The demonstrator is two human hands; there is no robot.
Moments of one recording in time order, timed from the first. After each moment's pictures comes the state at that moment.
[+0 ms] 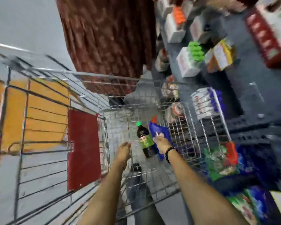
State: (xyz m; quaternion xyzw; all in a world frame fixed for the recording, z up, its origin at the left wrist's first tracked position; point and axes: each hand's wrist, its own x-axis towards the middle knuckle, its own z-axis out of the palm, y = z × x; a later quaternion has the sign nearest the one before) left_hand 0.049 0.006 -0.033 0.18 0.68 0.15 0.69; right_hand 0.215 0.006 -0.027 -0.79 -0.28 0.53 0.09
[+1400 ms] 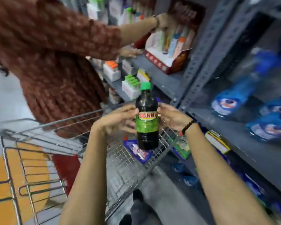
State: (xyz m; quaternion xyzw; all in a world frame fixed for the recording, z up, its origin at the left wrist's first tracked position) left_hand 0.090 0.054 0.274 0.57 0.16 -0.01 0.81; right_hand 0.266 -0.092 0.281 -0.57 -0.28 0.56 0.53
